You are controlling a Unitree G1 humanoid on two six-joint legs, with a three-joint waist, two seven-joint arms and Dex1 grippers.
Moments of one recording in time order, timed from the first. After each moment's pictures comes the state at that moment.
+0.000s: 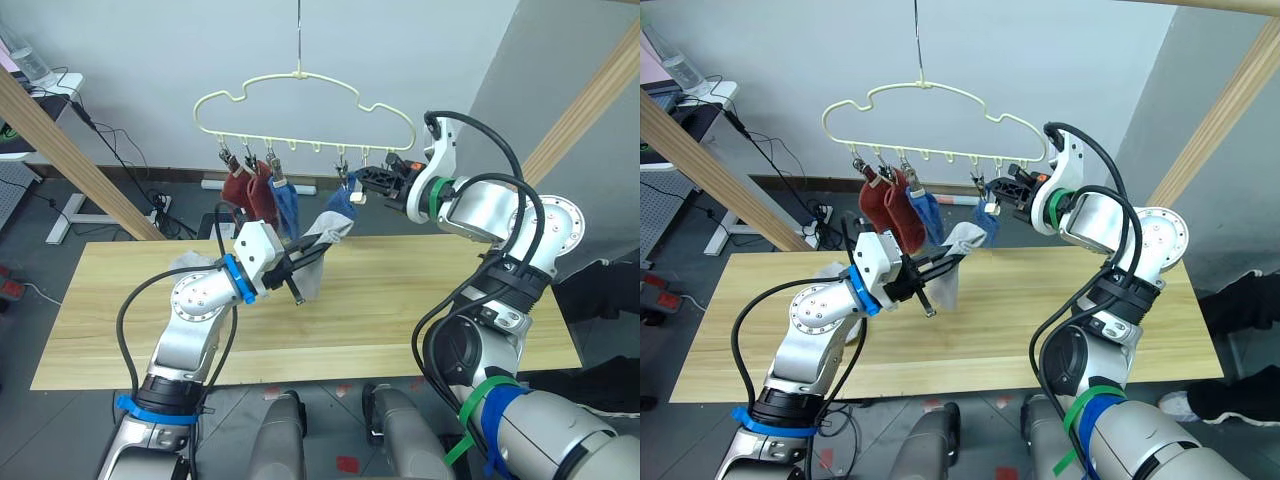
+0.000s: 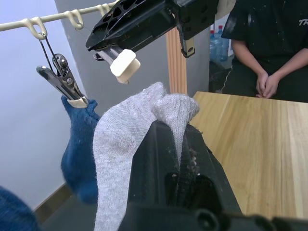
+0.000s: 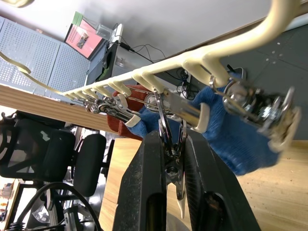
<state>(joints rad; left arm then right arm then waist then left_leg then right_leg) -0.34 0.42 -0.07 -0.07 -0.17 -0.15 -0.82 -1.09 0.15 -0.75 -0.06 0.73 1.61 -0.19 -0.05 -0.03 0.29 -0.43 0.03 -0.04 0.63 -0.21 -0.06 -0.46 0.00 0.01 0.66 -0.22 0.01</state>
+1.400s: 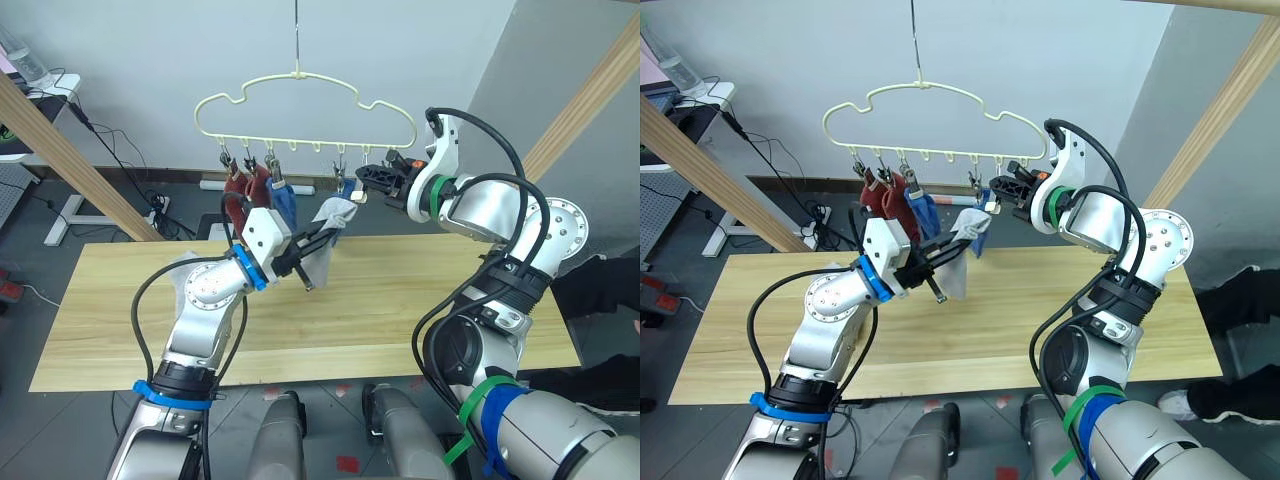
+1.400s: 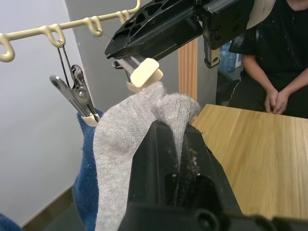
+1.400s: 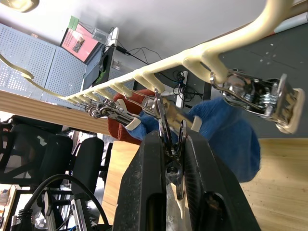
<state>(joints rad) -0.41 0.38 -0.09 0.00 -0.18 -0.14 -0.78 -1.09 0.15 -0.76 -0.06 0.92 1.61 -0.38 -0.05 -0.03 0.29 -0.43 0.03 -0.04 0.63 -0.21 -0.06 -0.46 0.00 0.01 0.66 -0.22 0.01</state>
